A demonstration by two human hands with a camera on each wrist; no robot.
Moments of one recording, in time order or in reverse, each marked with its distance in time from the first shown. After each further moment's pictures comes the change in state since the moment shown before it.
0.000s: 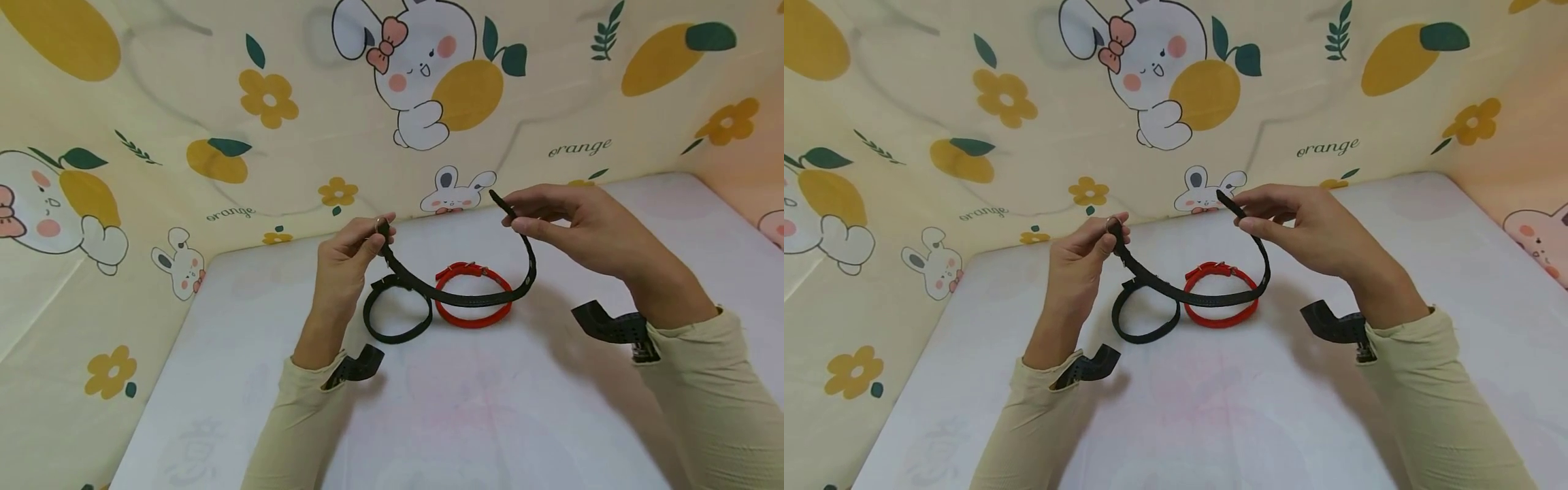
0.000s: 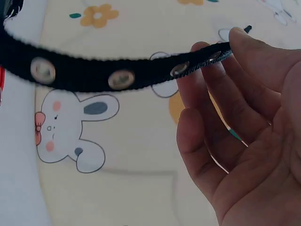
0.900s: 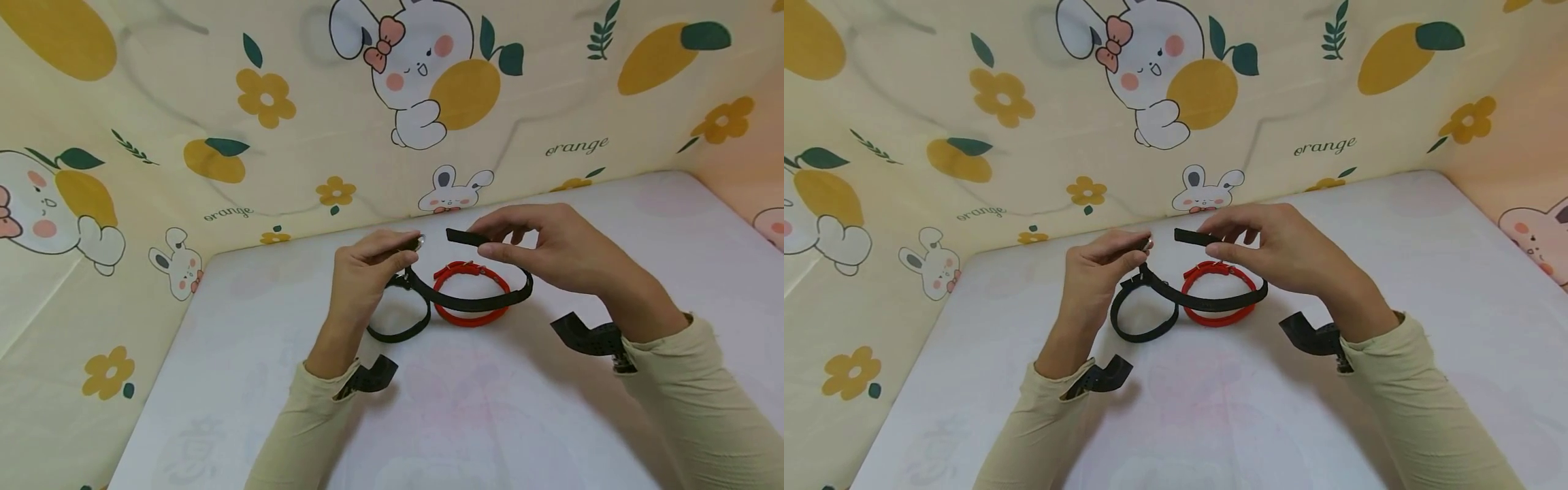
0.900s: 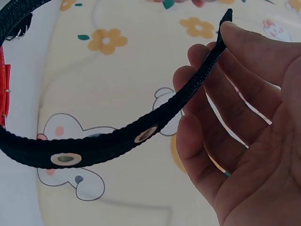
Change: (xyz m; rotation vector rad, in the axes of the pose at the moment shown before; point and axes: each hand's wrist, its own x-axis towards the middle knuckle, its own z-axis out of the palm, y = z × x) left_hand -0.009 0.003 0.024 0.038 -0.040 -0.099; right_hand -0.005 -0.024 0.022 -0.095 -0.058 -0.082
